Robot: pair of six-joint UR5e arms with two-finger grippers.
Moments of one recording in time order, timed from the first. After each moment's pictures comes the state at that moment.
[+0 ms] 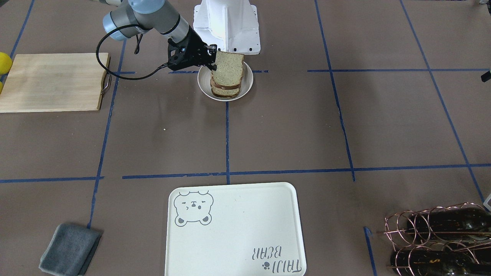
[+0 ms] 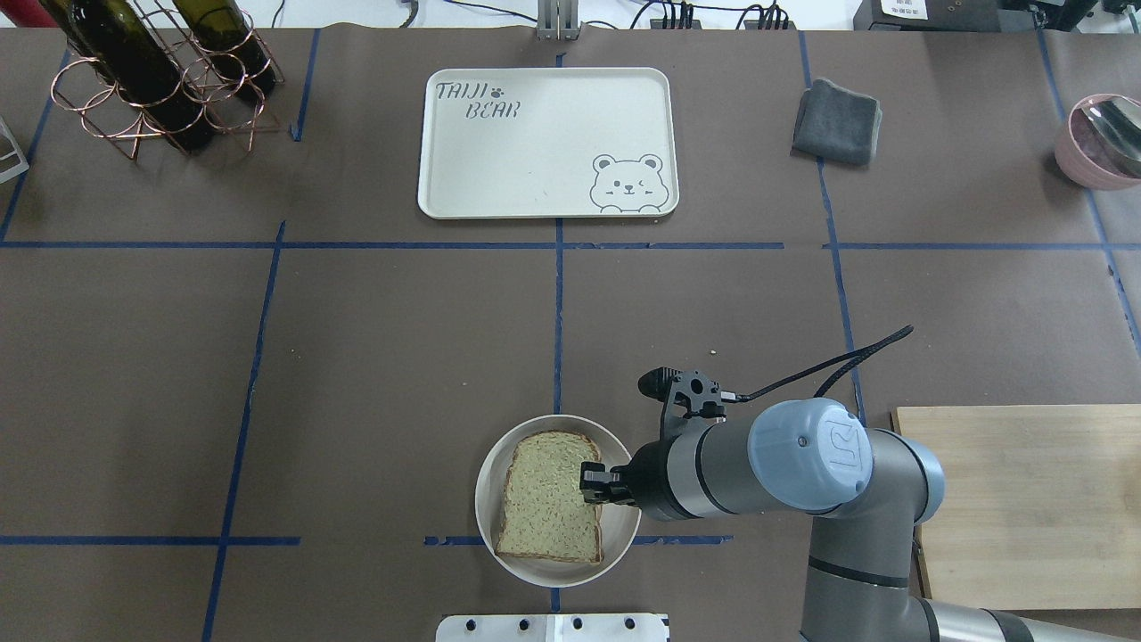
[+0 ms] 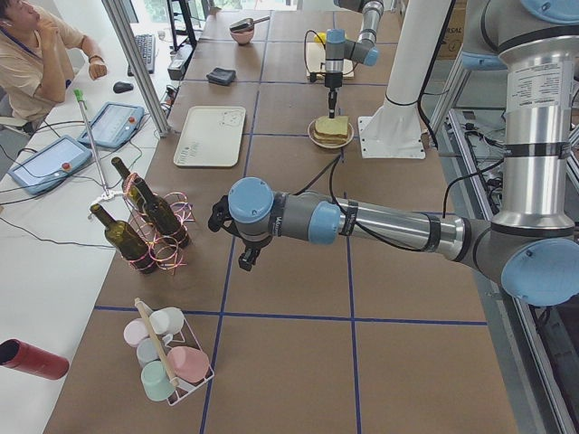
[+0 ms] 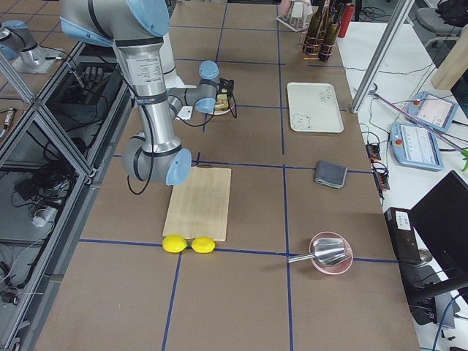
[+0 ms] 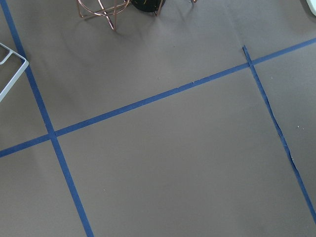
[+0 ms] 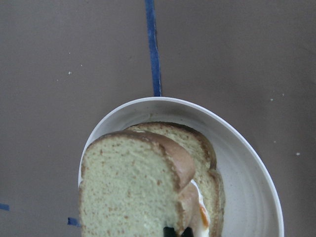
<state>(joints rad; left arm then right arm) -1.54 -1.50 -1.80 -1.59 -2.61 0.21 0.27 -1.22 1.86 -0.95 1.83 1.61</state>
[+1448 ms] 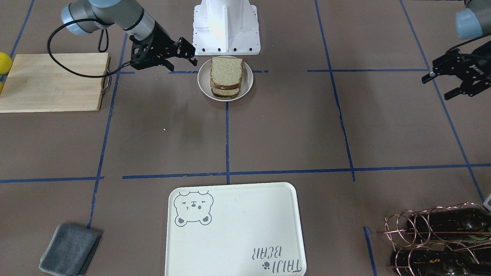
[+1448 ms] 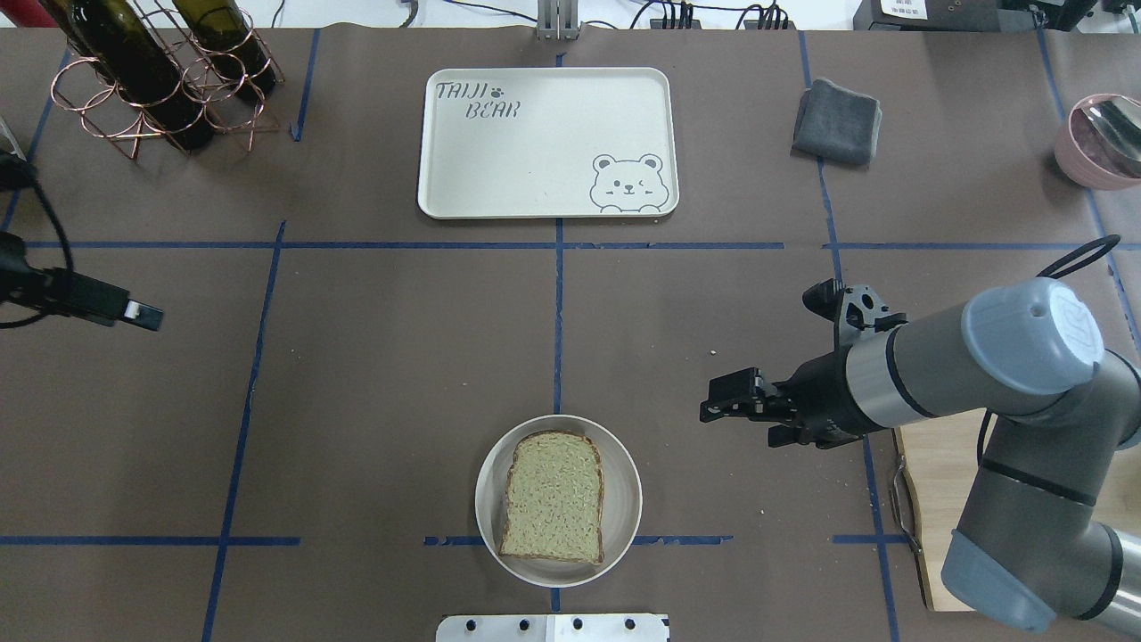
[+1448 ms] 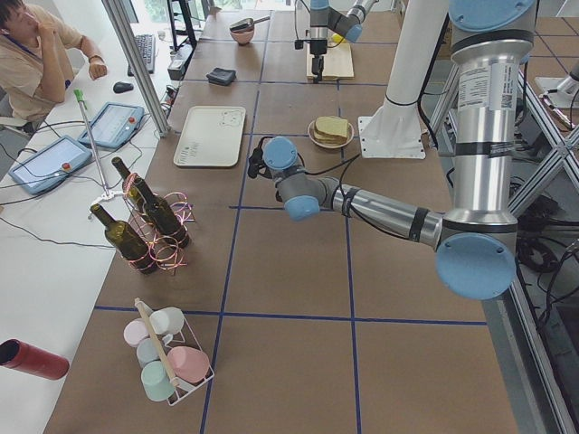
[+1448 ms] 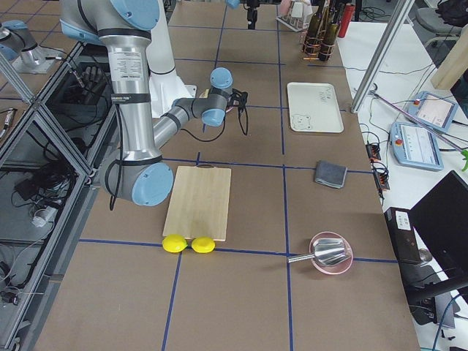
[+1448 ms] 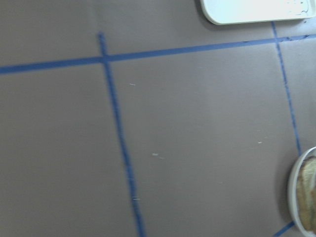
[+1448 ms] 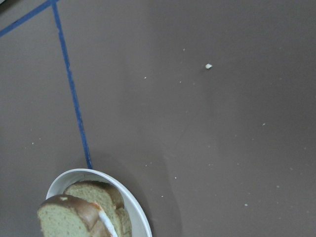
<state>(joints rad) -0.93 -1.57 -1.85 -2.46 -2.48 -1.06 0.56 -1.48 2.02 -0.95 2.10 1.60</state>
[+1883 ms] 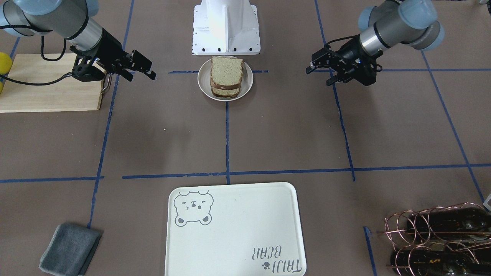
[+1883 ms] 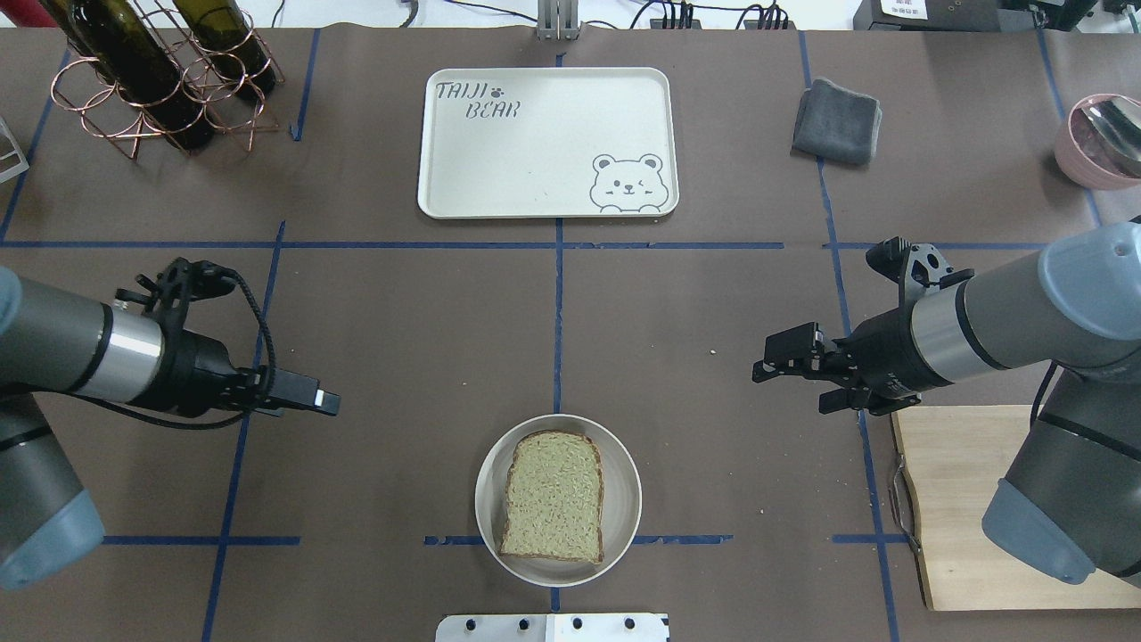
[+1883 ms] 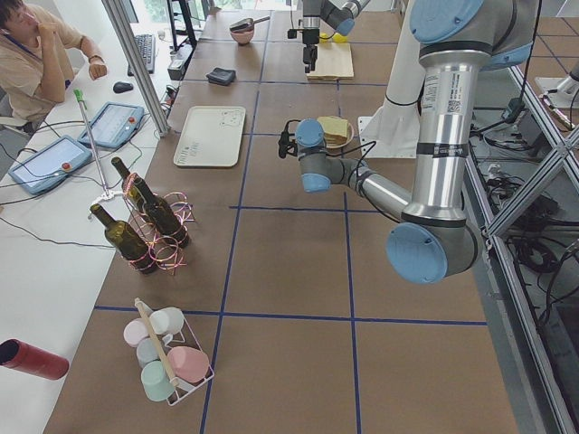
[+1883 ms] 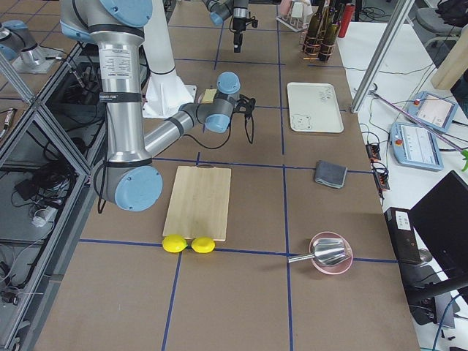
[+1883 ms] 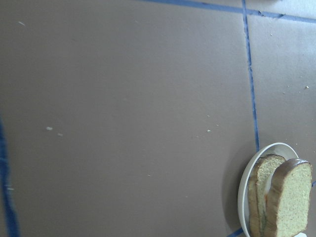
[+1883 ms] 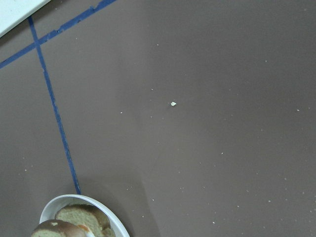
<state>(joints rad) -0.59 -1.64 -1.89 -2.47 -2.16 -1.32 0.66 -1.52 2.02 -0.95 2.18 1.59</state>
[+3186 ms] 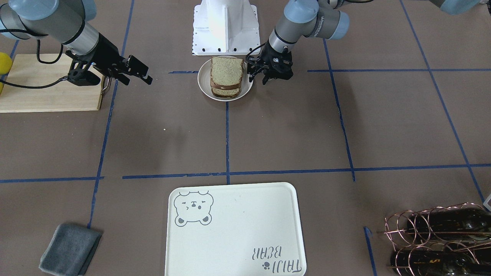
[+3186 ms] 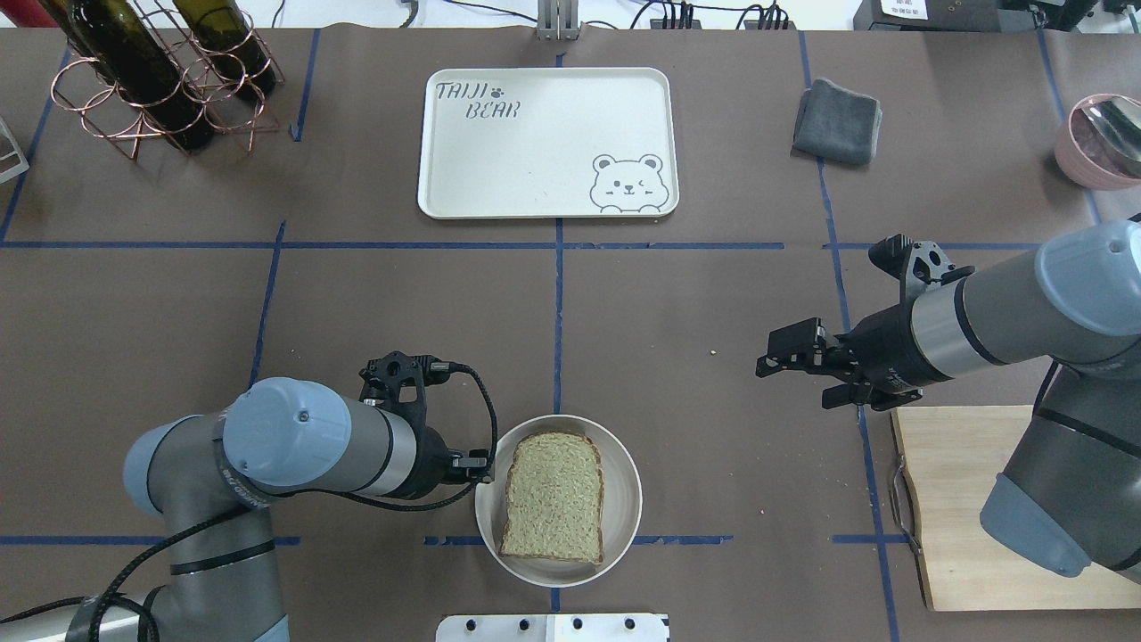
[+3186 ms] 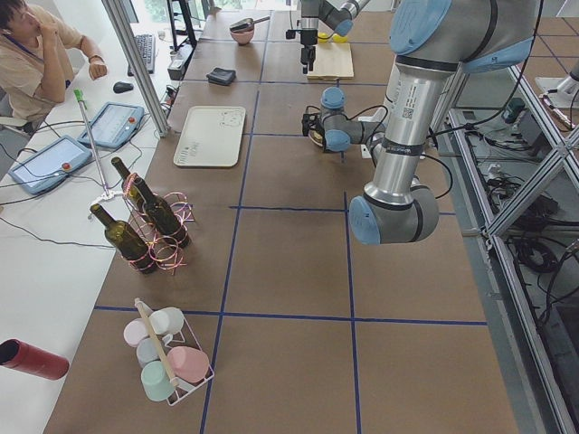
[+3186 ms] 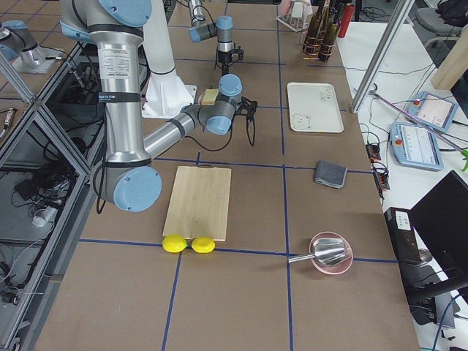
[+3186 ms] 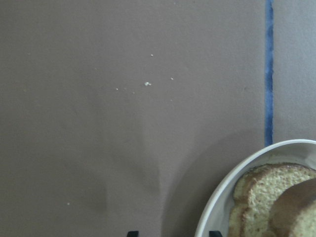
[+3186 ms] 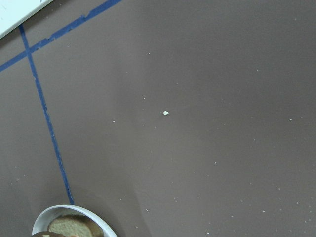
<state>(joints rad) -0.31 -1.96 -1.84 -2.01 -1.83 -1.41 0.66 -1.51 2.00 -0.94 2.17 1.59</state>
